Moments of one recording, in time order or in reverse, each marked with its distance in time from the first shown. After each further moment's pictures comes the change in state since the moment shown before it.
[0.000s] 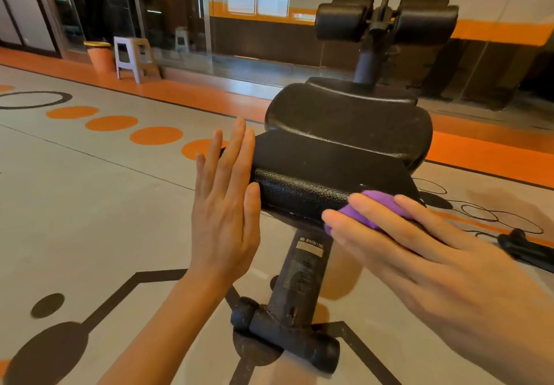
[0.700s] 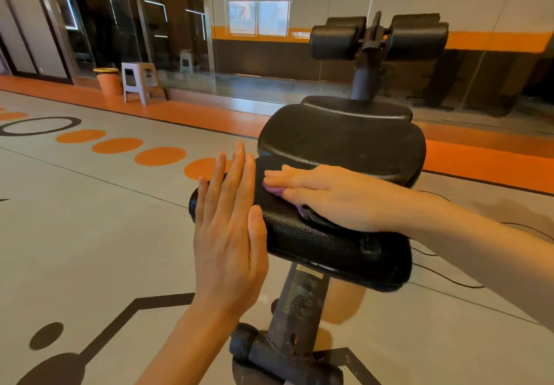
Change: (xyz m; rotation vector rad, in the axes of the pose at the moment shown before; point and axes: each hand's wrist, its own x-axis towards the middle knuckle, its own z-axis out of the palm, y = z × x) left_hand 0.014 0.027 0.006 0.047 -0.020 -0.030; right_hand 0.084 0.057 -0.009 1.004 -0.063 0.012
